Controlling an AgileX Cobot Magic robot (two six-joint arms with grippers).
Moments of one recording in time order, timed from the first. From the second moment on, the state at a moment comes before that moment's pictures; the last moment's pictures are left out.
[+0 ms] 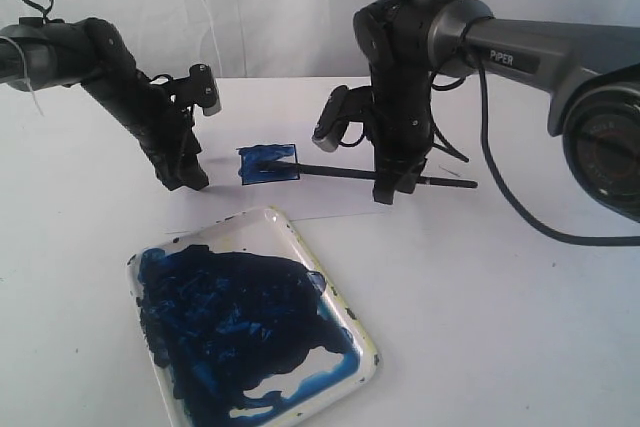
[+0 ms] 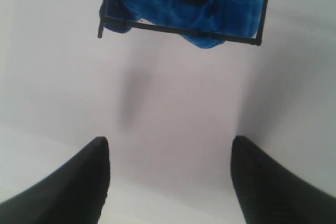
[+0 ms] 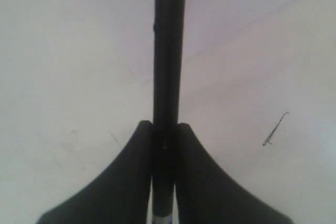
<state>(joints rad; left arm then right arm) -0.23 2.33 -1.90 -0.39 0.88 1.33 0.46 2.30 -1.94 -0.23 1.22 -0.65</state>
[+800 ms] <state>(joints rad) -0.23 2.33 -1.90 -0.39 0.88 1.33 0.42 2.25 -1.94 -0.24 1.22 -0.64</state>
